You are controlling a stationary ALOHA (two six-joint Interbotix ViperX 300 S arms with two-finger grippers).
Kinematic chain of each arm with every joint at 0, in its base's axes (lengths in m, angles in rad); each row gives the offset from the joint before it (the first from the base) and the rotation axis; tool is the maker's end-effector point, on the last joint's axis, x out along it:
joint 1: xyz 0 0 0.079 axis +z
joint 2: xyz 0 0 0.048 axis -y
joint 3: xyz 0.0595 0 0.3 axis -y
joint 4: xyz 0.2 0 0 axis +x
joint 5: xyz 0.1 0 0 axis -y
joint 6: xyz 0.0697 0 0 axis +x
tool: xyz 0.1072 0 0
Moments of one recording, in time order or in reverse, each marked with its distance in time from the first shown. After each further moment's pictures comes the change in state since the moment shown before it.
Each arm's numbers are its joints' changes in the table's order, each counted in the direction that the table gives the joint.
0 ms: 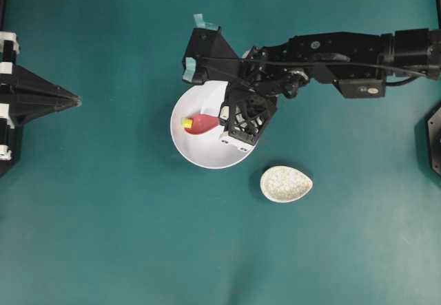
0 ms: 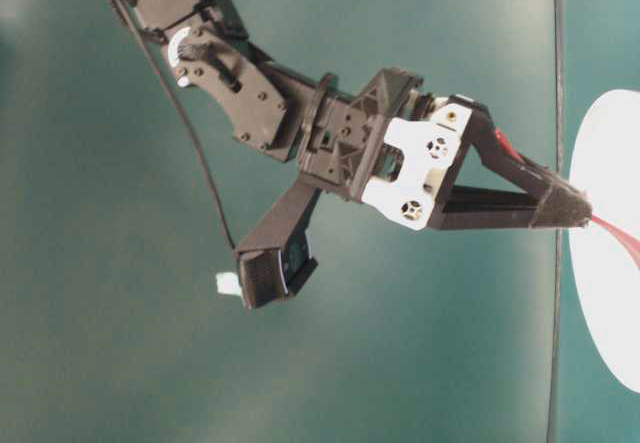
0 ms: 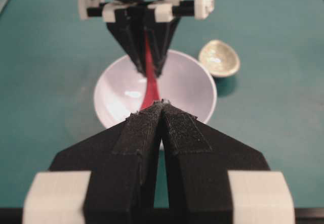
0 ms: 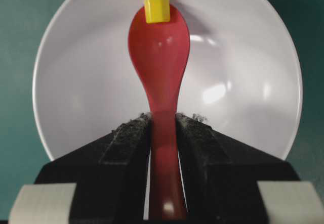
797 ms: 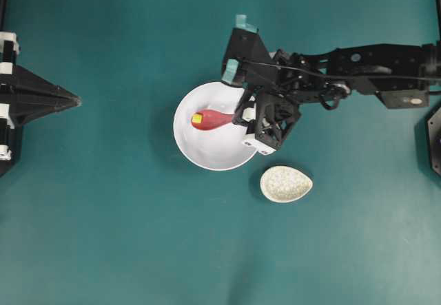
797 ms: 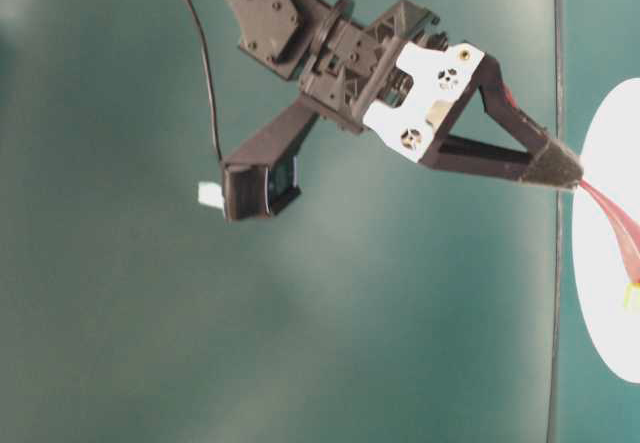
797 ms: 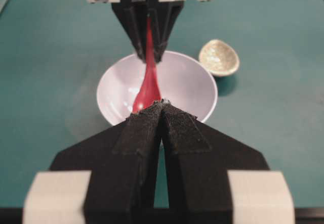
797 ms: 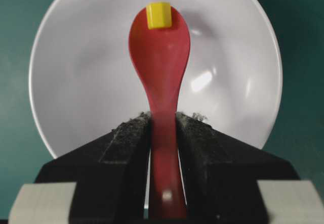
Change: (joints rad) left arm 0.000 0.000 0.000 0.000 -0.003 0.000; right arm 0.020 0.137 -0.227 -0.002 0.272 0.006
